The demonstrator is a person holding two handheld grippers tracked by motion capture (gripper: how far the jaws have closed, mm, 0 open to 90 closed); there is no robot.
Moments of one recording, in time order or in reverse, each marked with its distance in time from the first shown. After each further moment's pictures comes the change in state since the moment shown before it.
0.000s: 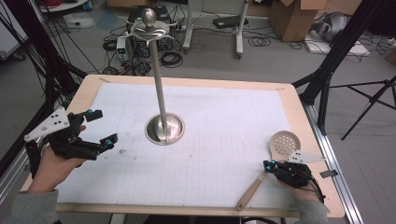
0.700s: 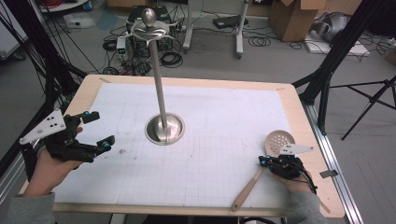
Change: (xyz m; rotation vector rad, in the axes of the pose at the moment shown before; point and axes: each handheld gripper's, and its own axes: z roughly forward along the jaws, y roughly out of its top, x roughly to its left) left arm -0.001 -0.001 -0.008 0.003 0.010 0.008; right arm -0.014 0.009 0.026 0.078 -0.029 0.016
